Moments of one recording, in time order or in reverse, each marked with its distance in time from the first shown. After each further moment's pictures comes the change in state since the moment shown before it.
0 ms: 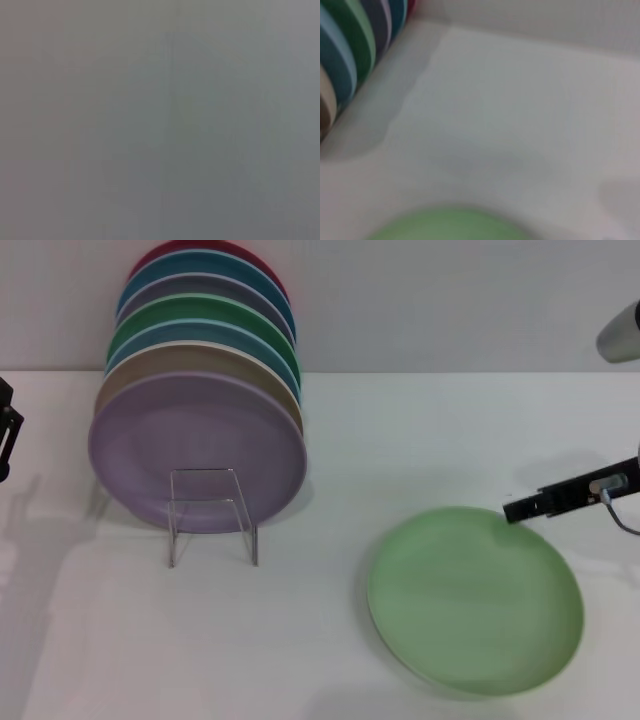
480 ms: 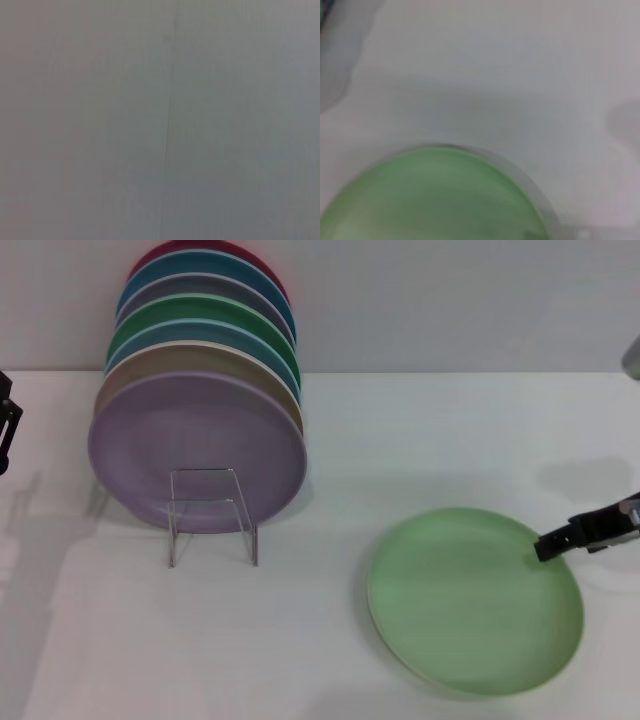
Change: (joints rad) left arm -0.010 0.001 -0.005 0.001 -0.002 0.004 -0.001; right arm 0.059 -0.005 0.126 -0.092 -0.069 0.146 0.033
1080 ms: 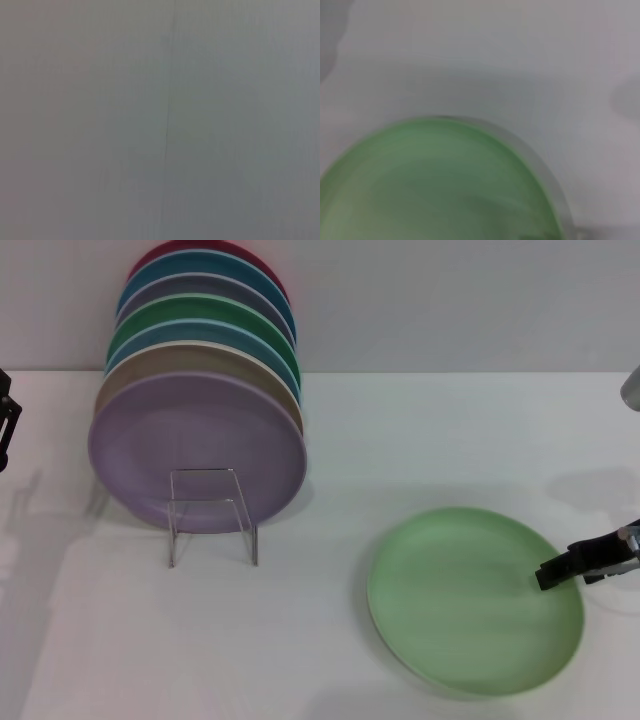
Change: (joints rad) left arm -0.009 0.002 -0.002 0.010 0.000 0.001 0.002; right arm -0.010 0.007 0.016 -0.074 -0.001 -0.009 -0.010
